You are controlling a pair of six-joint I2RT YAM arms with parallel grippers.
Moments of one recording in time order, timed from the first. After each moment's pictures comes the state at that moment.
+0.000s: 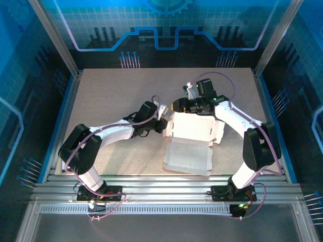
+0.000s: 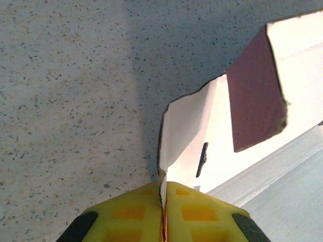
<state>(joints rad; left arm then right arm) -0.60 1.66 0.94 -0.02 0.17 -0.25 0.35 1.66 1.23 -0.38 -0.62 0.37</state>
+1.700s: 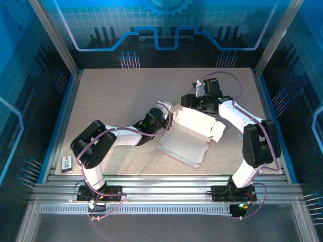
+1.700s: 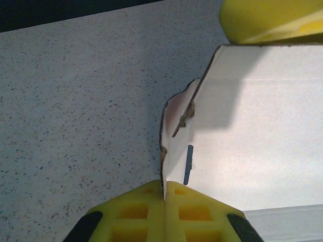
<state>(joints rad) -0.69 1.80 0.86 0.54 -0.13 -0.14 0.27 1.69 1.18 -0.26 -0.52 0.42</state>
